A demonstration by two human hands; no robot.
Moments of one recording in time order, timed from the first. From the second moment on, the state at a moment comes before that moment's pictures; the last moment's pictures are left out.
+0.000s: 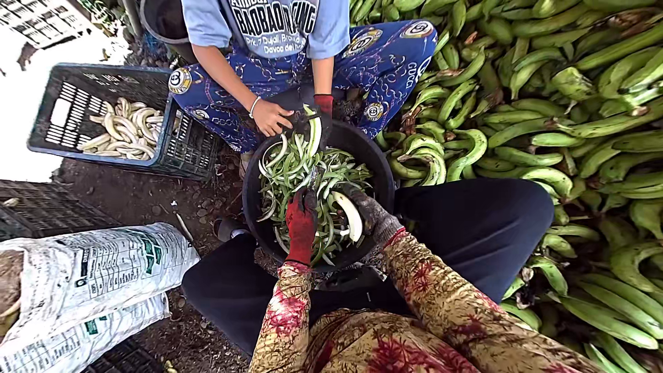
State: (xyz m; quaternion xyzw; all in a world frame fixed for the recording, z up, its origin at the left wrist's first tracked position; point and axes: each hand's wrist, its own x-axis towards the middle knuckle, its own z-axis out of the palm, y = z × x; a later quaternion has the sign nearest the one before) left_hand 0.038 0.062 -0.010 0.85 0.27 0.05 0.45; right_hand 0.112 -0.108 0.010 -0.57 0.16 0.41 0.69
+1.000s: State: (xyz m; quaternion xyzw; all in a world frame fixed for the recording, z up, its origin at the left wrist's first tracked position) left_hand -0.042 0.094 -0.056 0.45 0.43 0.18 0.76; right_hand 0.158 -0.083 0.000 -0.89 -0.04 0.34 0.30
